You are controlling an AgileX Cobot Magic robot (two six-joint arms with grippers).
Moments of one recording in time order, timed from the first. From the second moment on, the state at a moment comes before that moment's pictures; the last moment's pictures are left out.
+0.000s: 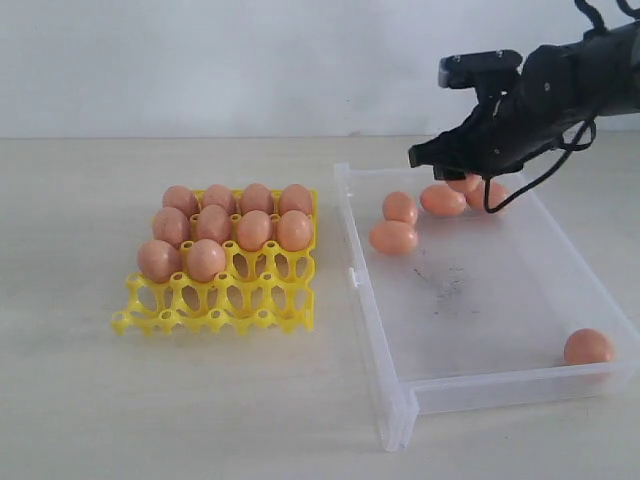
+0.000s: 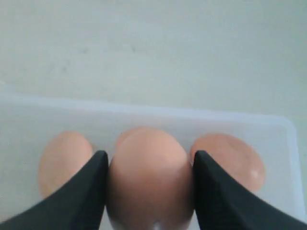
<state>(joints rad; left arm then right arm) -0.12 0.00 0.00 -0.39 0.02 0.19 0.27 1.98 -1.32 -0.01 0.28 0.05</state>
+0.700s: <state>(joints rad) -0.12 0.00 0.00 -0.39 0.02 0.19 0.52 2.02 -1.03 -0.68 -1.02 0.44</state>
